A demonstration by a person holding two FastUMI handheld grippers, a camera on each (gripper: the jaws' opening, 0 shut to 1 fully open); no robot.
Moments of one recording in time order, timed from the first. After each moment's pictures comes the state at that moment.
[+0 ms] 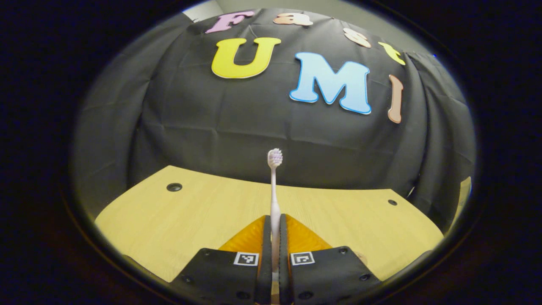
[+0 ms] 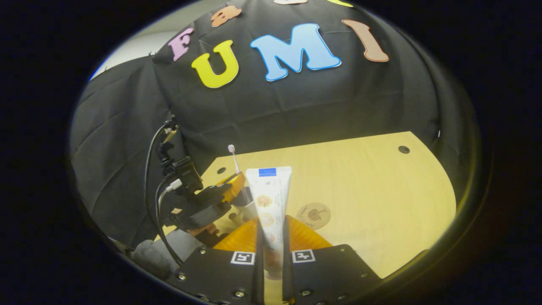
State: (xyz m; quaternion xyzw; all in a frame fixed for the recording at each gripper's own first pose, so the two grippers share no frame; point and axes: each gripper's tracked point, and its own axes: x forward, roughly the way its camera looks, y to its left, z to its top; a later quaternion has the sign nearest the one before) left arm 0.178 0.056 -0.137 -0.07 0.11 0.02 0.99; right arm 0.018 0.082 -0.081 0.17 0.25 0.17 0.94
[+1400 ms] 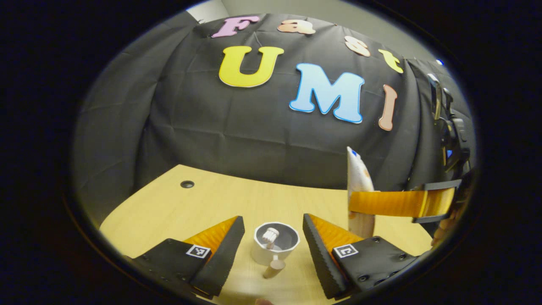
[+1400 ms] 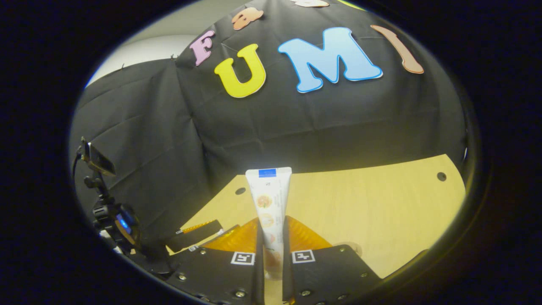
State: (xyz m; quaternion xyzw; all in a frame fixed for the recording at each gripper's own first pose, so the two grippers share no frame) left arm 0.077 0.055 -0.089 -0.08 0.09 0.01 0.99; right arm 0.119 0.150 -0.045 0.16 0.16 0.25 0.94
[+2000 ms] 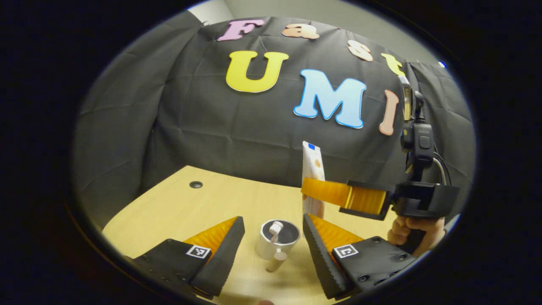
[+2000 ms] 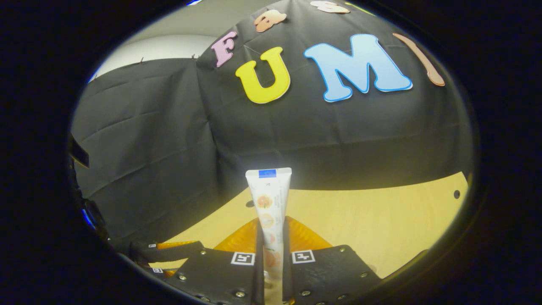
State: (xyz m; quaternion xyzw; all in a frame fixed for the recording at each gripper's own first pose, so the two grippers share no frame) left arm 0.042 0.065 -0.081 -0.09 0.08 0.03 0.99; right arm 0.161 0.202 -0.031 0.14 0.10 0.29 0.94
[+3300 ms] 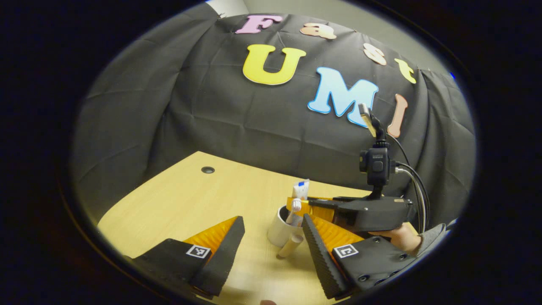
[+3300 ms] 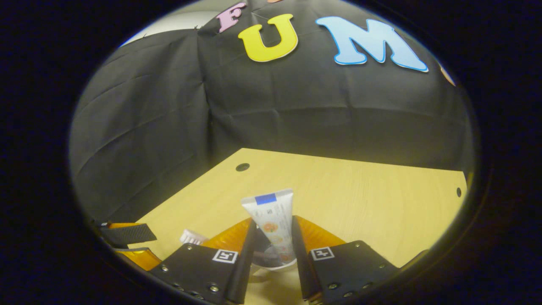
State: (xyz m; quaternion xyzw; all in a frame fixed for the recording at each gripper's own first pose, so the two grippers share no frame) left arm 0.017 0.097 -0.119 -0.13 0.09 0.04 0.99; right arm 0.170 0.236 -0.121 0.07 0.21 0.28 0.93
